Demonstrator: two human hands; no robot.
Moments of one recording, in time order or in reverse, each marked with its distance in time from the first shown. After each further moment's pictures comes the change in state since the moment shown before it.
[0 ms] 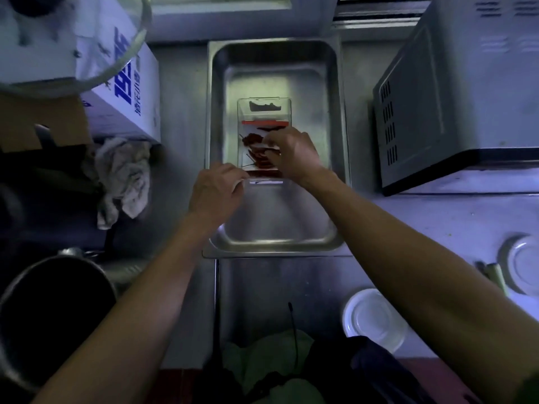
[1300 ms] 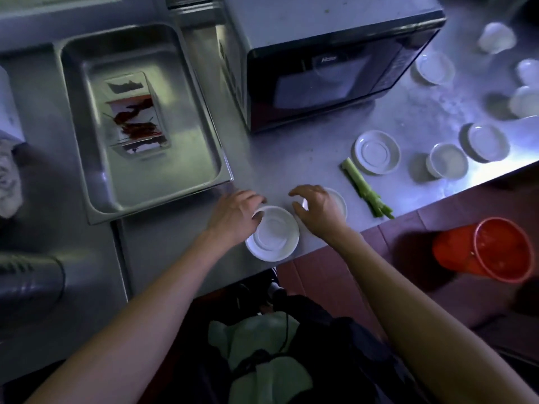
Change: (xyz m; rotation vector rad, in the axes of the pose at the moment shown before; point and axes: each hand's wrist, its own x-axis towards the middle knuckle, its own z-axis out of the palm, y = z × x) left_hand -0.137 0.246 0.122 0.033 -0.359 0.406; right_hand -0.410 0.092 -0.051 0.067 0.168 0.465
